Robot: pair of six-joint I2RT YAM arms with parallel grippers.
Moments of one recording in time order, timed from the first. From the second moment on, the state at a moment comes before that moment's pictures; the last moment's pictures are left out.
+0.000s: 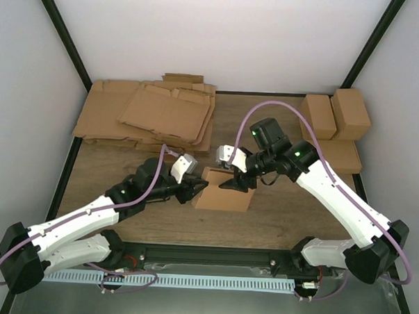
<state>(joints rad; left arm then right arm) -0.83 0.97 0.61 -0.03 0.27 -0.27 0.67 1.24 1.30 -0.95 -0.61 -0.73</state>
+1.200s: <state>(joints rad) -0.88 0.85 0.82 -0.32 0.30 -0.09 0.48 1.35 1.32 -1.15 -0.93 -1.02</state>
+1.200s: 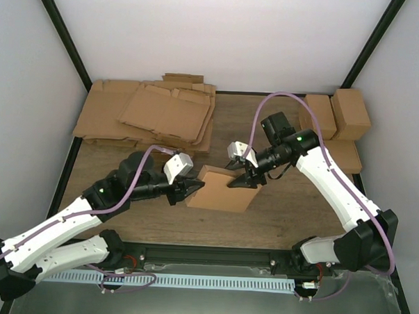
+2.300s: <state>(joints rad) -0.88 0.61 1.09 -0.44 -0.04 -0.18 0.53 0.88 0.88 -0.43 -0.44 -0.04</state>
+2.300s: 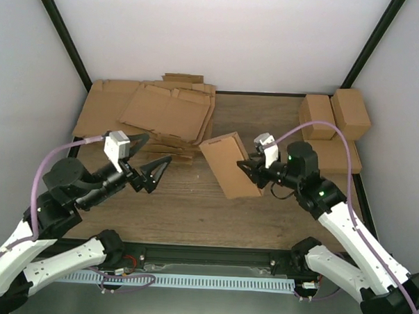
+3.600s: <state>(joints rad) -0.55 0.99 0.81 -0.21 0.43 -1.38 0.82 0.78 0.57 -0.06 0.18 -1.00</state>
